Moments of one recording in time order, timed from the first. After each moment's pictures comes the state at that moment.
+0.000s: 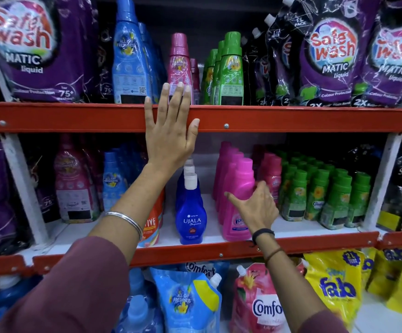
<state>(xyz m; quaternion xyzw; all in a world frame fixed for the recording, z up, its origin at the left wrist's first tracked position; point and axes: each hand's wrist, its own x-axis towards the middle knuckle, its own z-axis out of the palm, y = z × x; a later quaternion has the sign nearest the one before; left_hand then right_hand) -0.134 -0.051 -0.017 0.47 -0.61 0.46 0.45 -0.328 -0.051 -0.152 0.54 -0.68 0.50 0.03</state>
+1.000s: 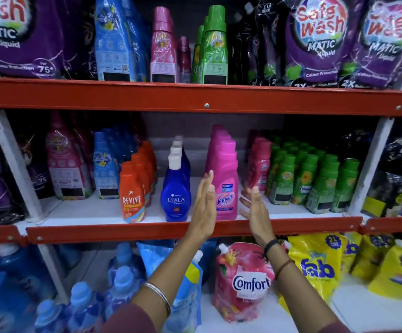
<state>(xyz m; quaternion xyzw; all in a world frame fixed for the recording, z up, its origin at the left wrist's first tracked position) -0.249 0.001 -0.192 0.44 -0.65 -0.26 0.55 -0.382 -0.019 -0.203 0.53 -0.46 0.59 -0.39</state>
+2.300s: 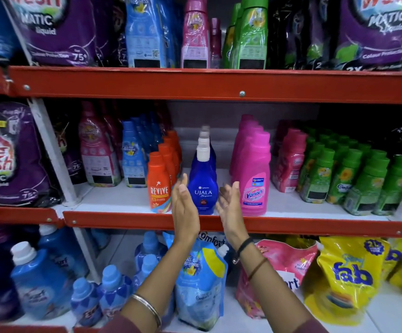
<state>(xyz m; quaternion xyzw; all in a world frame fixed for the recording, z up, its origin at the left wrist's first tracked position) -0.172 0.003 -0.216 0.50 -0.47 -0.21 0.70 -0.264 -0.020 -0.211 0.47 -0.31 0.59 -0.58</state>
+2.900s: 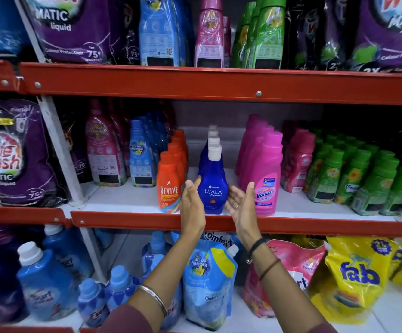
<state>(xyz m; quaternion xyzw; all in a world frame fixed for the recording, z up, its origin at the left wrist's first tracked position) -0.154 -0.007 -0.216 0.47 -0.45 -0.32 0.69 -0.263 -0.022 -0.212 0.46 -0.33 0.60 -0.56</state>
